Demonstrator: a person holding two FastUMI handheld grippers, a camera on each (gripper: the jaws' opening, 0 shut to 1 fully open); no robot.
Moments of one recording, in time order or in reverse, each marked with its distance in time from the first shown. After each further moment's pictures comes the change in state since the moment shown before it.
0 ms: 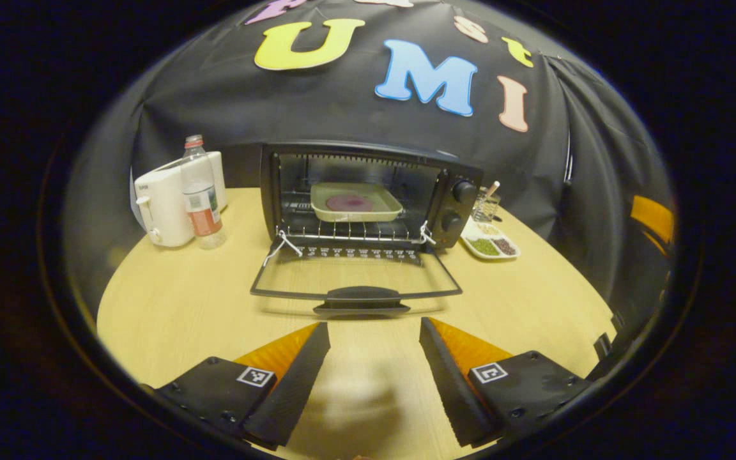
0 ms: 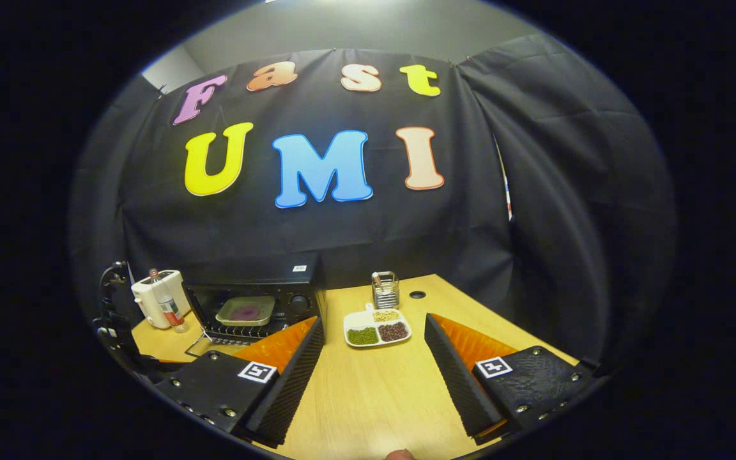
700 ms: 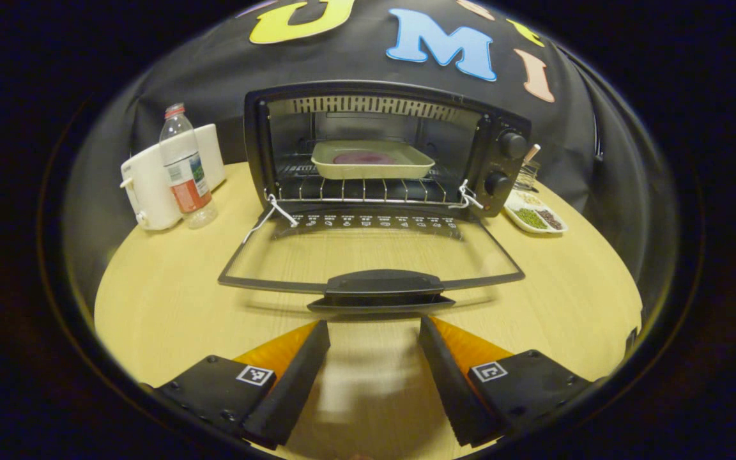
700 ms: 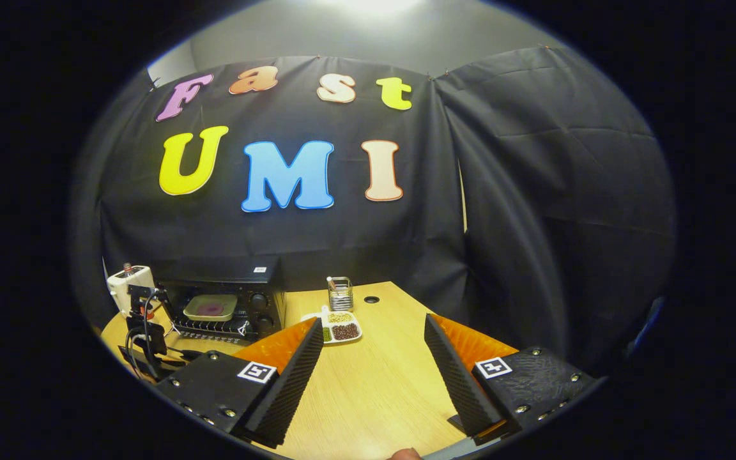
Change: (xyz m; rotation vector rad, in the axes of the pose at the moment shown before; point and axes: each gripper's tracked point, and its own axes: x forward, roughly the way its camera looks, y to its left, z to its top) left arm 0.074 0.019 -0.023 0.029 0.102 0.104; right arm -0.036 -0.053 0.002 -0.002 -0.005 -0.157
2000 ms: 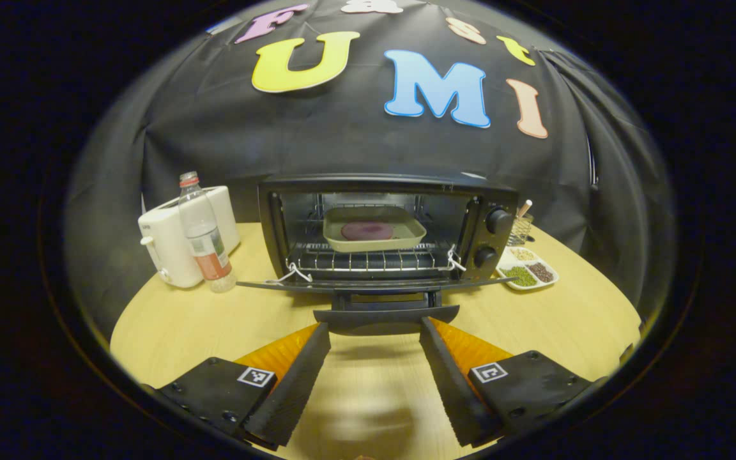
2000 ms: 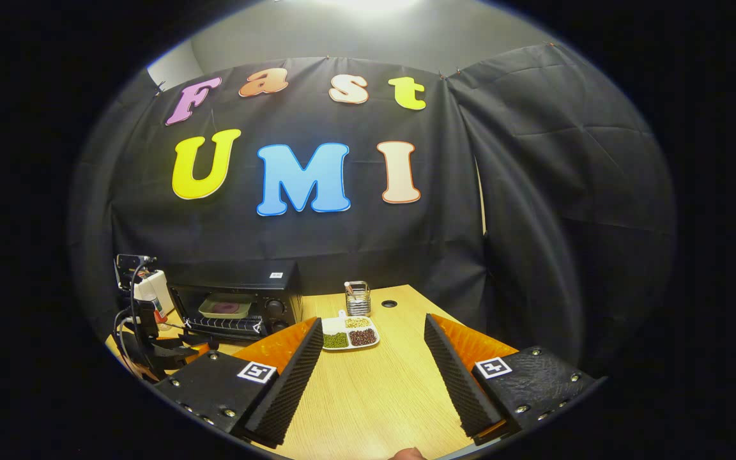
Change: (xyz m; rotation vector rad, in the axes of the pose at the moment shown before) left arm -0.046 0.001 0.093 0.015 -0.262 0.025; right arm 0.018 0.024 0.004 0.019 0.006 0.088
